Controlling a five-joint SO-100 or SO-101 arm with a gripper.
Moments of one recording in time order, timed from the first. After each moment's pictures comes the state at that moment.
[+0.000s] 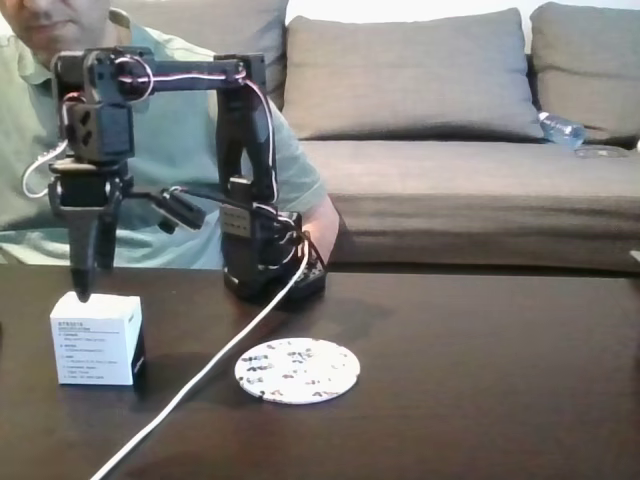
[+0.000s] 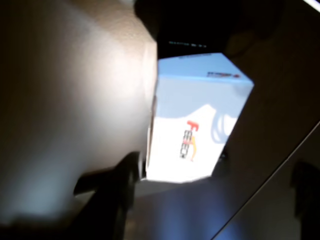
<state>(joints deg) 35.2 87.6 86.1 87.3 -44.8</state>
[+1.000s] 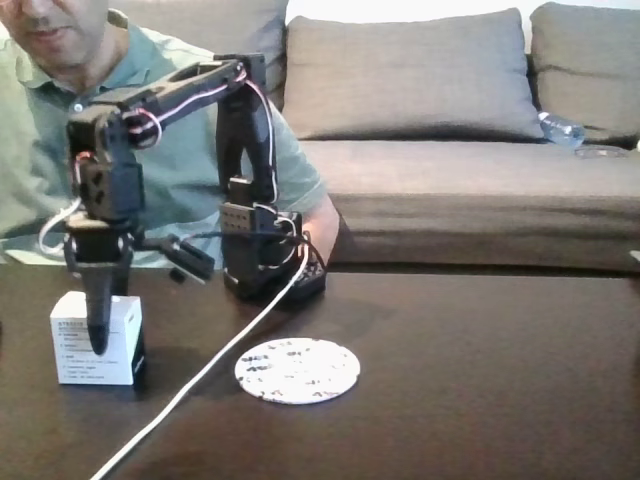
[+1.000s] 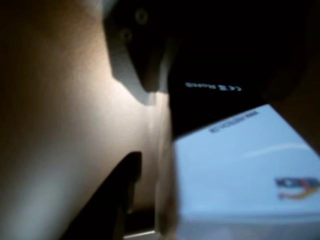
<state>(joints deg) 35.6 87.5 104.9 68.7 -45.0</state>
